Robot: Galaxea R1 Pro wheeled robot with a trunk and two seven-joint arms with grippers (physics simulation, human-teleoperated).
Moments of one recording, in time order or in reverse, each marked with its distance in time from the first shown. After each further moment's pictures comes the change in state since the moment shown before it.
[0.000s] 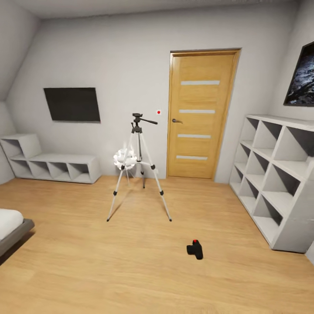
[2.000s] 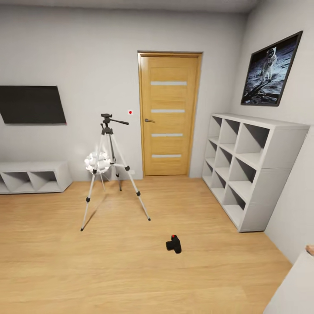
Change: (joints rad) left arm 0.000 -0.011 -0.001 0.000 -0.002 -0.004 0.000; right arm 0.000 0.000 -0.003 0.000 -0.006 -0.001 -0.002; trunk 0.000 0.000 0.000
